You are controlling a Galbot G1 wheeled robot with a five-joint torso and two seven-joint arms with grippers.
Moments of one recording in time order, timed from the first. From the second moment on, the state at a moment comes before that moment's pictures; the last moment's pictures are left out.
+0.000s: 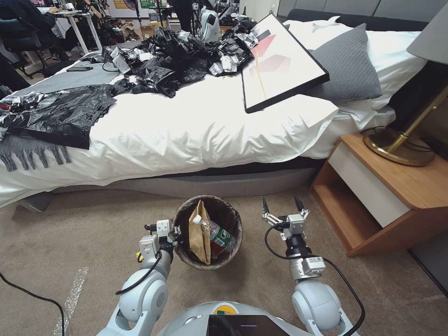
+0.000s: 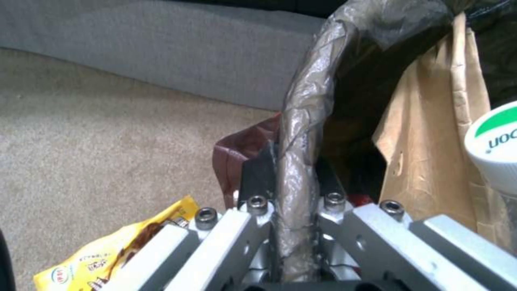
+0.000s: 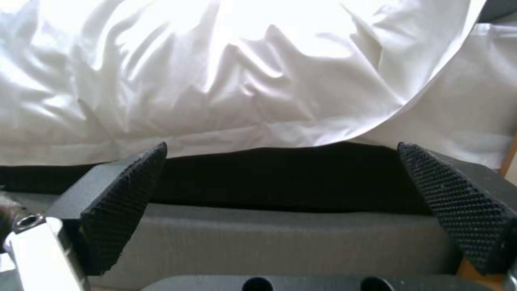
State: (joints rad) left arm 1.60 -1.35 -0.33 -2.20 -0.45 0.51 -0.39; right arm -1.67 1.33 0.42 2.08 0.03 0.28 0.19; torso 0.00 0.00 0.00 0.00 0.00
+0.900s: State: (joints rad) left arm 1.59 -1.35 -0.34 -2.20 -0.46 0.48 -0.37; right arm -1.64 1.32 0.39 2.06 0.04 0.25 0.17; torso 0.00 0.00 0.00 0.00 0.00
